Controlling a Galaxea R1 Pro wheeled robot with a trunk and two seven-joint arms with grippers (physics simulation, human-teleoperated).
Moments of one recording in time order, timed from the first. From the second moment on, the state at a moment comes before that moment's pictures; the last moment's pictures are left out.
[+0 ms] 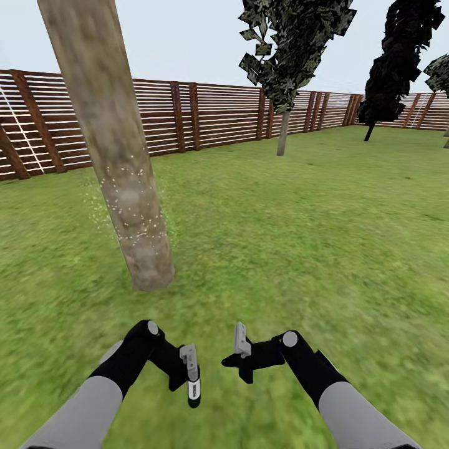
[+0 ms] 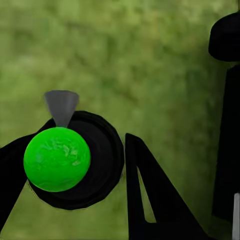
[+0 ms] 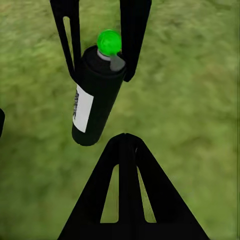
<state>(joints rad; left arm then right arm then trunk) -0.68 -0.03 -0.10 -0.73 -0.87 0.18 -1.34 -0.67 0.05 0.23 -0.65 0.48 -0.17 1.09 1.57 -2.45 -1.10</state>
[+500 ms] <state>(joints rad) -0.68 -0.09 -0.17 -0.72 -0.87 0.19 -1.27 -0.67 0.05 0.23 -0.65 0.48 -0.17 1.09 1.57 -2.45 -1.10</state>
